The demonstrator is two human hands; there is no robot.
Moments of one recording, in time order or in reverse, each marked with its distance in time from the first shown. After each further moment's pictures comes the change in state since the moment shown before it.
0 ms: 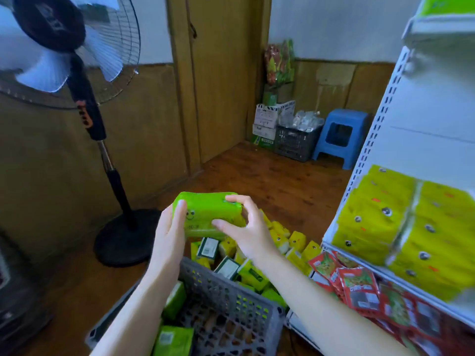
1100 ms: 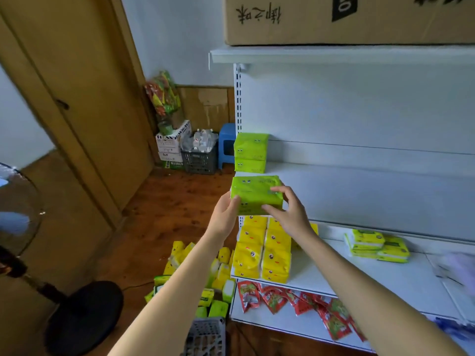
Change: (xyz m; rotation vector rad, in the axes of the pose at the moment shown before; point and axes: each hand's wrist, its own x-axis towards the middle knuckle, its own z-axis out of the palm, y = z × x) left_hand -0.026 0.400 0.297 0.236 -0.993 -0.029; right_hand -0.031 -0.381 -0.331 -0.238 0.650 0.230
